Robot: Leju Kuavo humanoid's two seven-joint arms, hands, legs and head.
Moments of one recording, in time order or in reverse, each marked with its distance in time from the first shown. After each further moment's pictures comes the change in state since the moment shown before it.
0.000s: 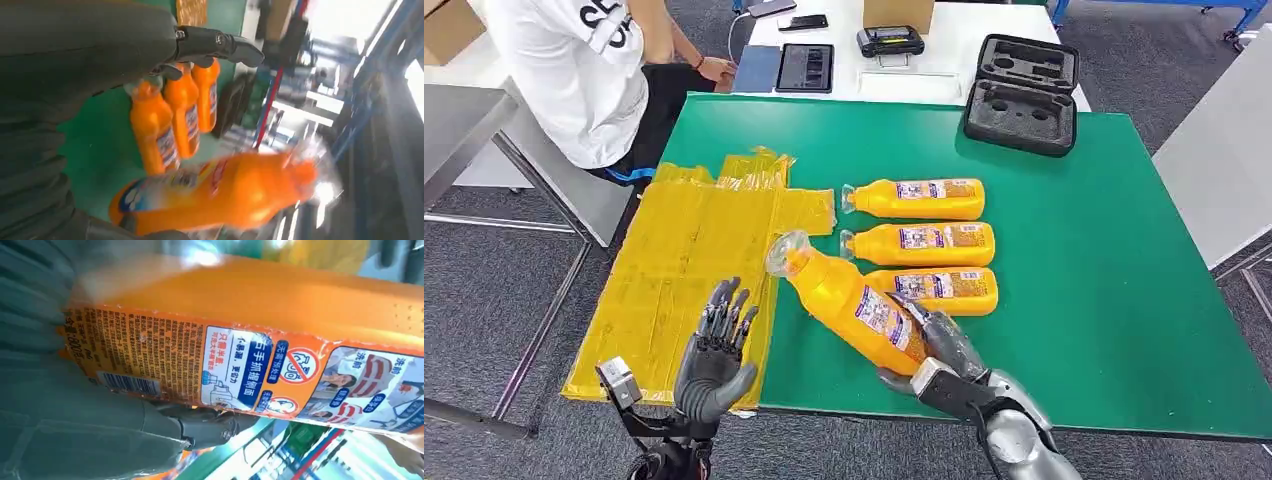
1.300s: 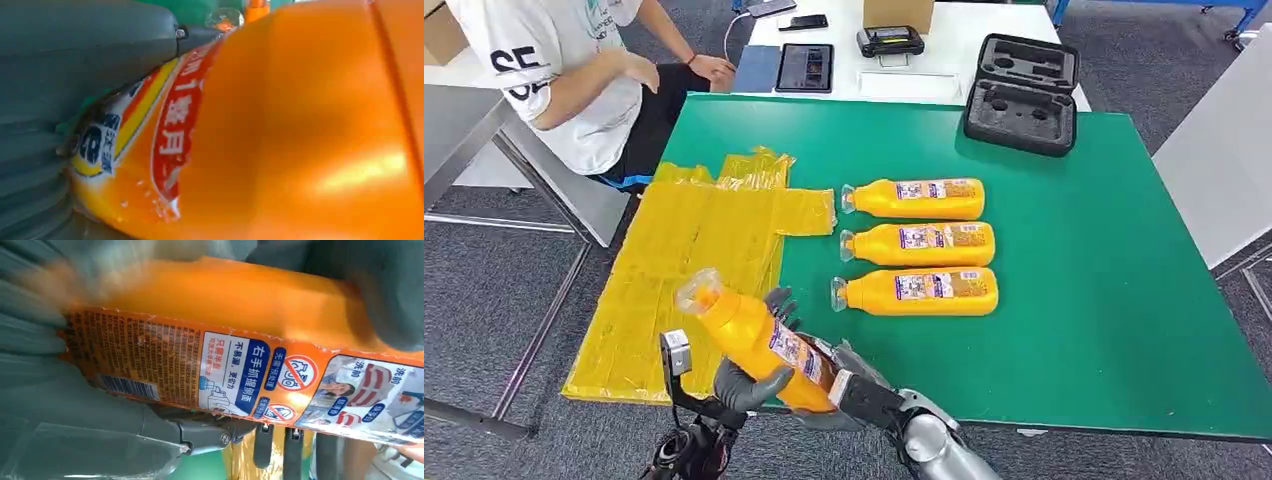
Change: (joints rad) left arm -0.144 -0.008 -0.037 0.285 0.071 -0.107 0.074; right arm -0.103 0.207 0.187 0.380 -0.082 0.127 -0.058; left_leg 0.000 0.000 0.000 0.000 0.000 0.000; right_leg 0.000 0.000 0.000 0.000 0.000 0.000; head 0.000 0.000
